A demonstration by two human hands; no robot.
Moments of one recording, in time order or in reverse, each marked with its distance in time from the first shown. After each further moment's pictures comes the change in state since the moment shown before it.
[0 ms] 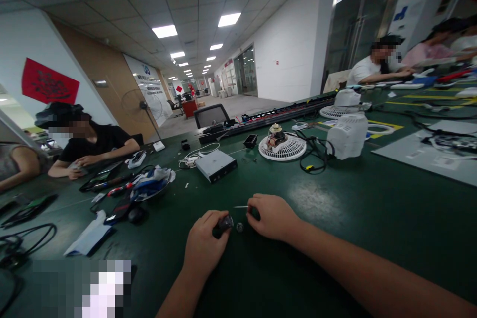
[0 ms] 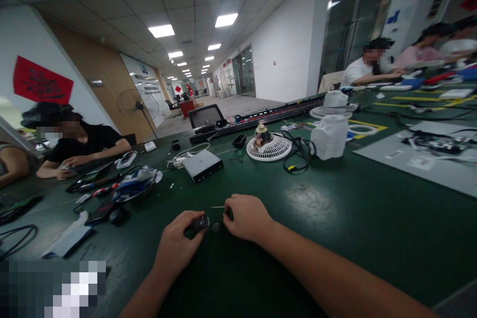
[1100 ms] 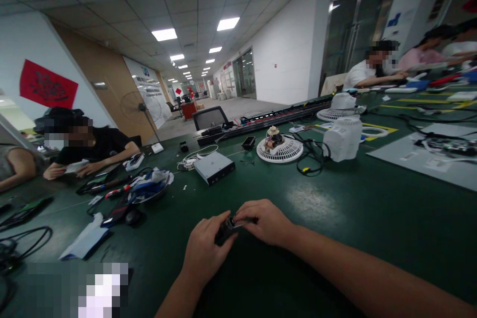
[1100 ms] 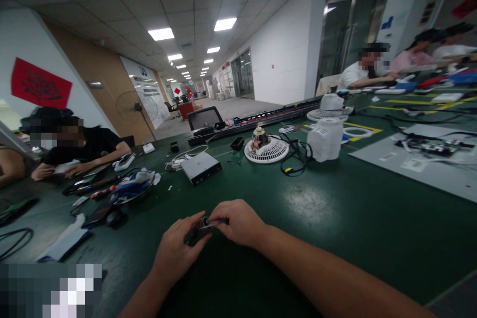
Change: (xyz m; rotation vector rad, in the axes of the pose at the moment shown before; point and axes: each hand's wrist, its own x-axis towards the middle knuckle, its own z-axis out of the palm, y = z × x) left_hand -0.003 0.003 0.002 0.106 0.018 0.197; right_hand -0.002 0.000 0.008 0.532 0.109 -0.365
